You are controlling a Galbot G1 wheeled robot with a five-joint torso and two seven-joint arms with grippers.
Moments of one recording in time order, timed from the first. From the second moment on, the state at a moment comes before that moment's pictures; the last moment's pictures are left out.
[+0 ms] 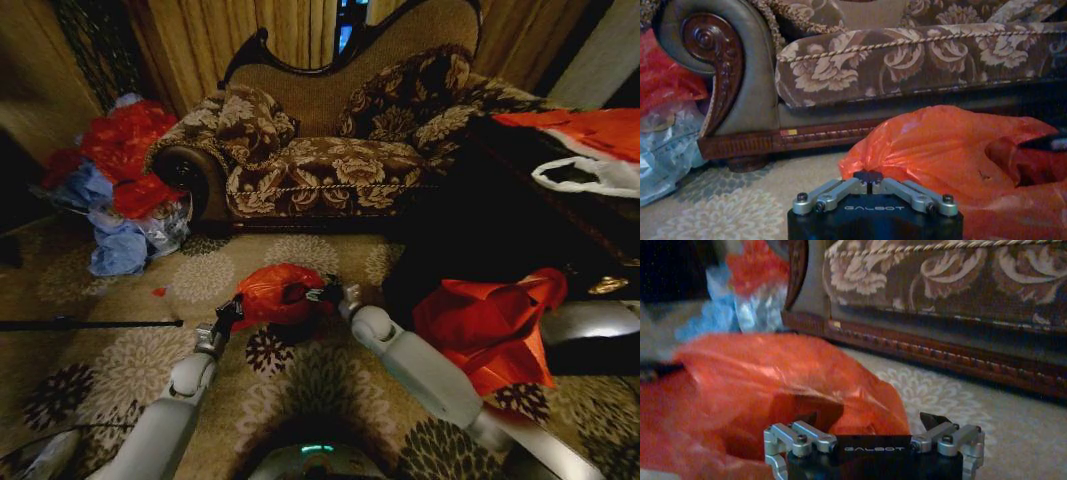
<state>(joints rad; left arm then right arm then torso) 1.24 -1.14 -0.49 -1.72 -0.31 0.02 0.03 -0.53 1.17 -0.38 1.50 0.61 -0.31 0.18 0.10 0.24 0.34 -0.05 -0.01</state>
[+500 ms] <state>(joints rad) 1.26 -1.16 -0.50 -1.73 -0.29 0.01 0.07 -0.47 1.20 -0.42 1.44 0.63 -0.36 0.28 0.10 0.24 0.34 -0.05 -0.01</state>
